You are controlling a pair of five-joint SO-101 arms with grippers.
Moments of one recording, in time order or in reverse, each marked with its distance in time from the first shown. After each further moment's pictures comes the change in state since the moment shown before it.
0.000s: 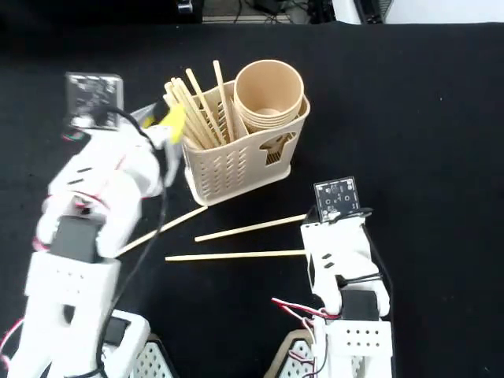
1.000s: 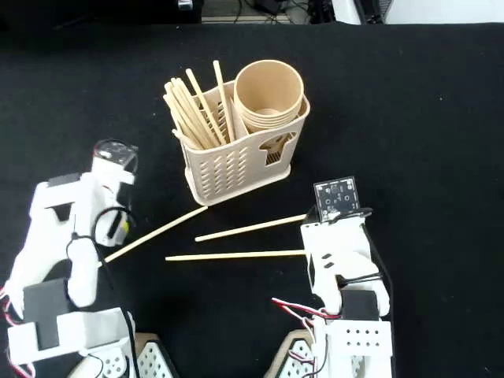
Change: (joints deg) left arm -21.0 45.0 14.8 3.0 -39.7; right arm 0.0 0.0 0.0 0.0 0.0
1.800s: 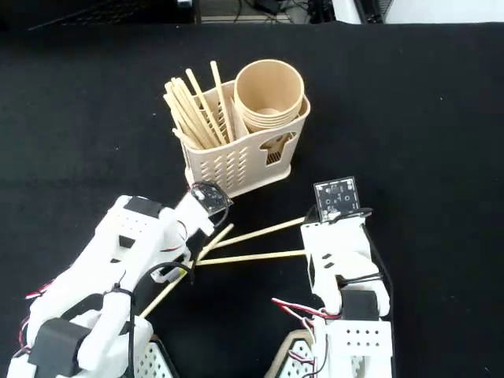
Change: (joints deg) left arm 28.7 -15.8 9.4 9.6 0.1; right arm 0.0 0.0 0.0 0.0 0.0
